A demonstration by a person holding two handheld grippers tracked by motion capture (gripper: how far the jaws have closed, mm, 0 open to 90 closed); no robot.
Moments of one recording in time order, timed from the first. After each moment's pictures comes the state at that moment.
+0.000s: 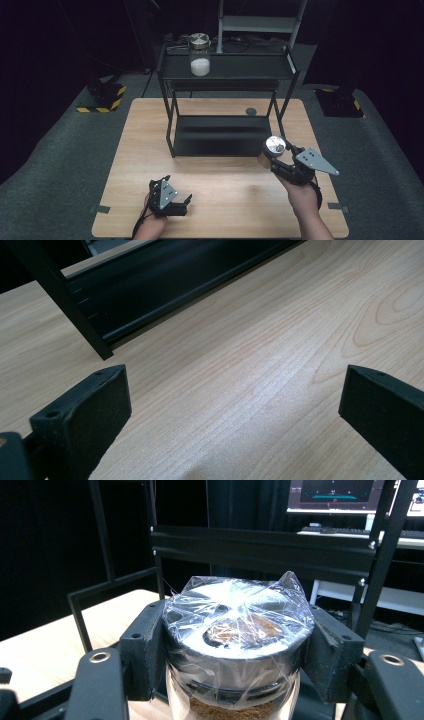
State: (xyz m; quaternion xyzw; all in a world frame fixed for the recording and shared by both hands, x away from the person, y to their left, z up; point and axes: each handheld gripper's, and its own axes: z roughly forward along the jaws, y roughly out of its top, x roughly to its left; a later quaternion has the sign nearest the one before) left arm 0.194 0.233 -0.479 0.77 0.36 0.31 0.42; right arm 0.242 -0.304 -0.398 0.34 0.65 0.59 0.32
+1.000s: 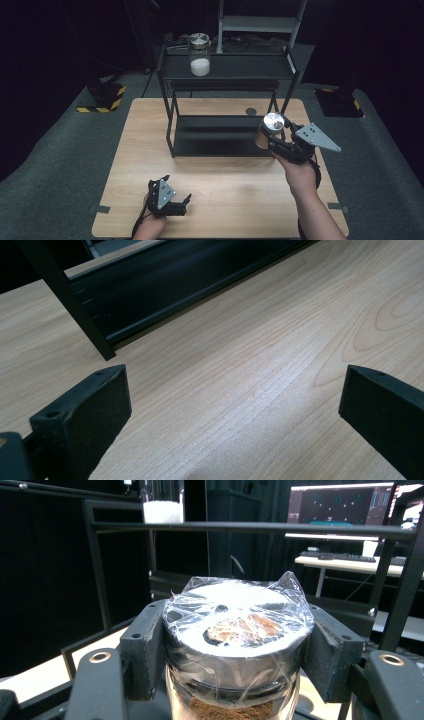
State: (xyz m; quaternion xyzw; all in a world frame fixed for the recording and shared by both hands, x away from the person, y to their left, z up) left arm 0.194 0.238 -0.481 0.77 0.36 0.31 0.43; right arm 0.268 -0.288 -0.349 0.33 0.63 0.61 0.34
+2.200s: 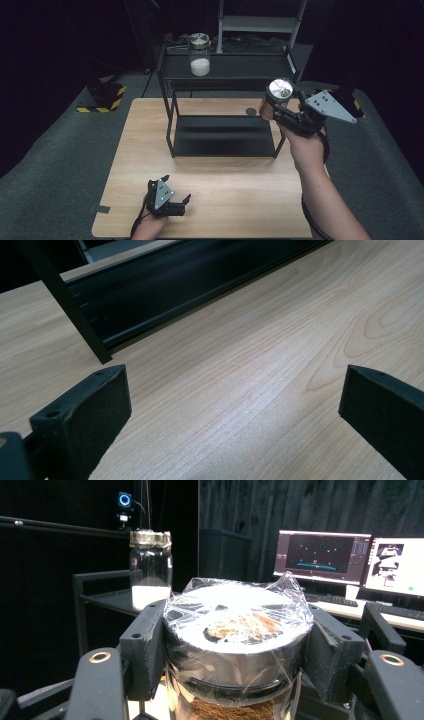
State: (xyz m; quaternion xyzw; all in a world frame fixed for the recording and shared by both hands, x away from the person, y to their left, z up) left arm 0.194 0.246 -0.483 0.76 0.36 0.30 0.45; right arm 0.286 -0.279 -0.285 0.30 0.60 0.63 0.38
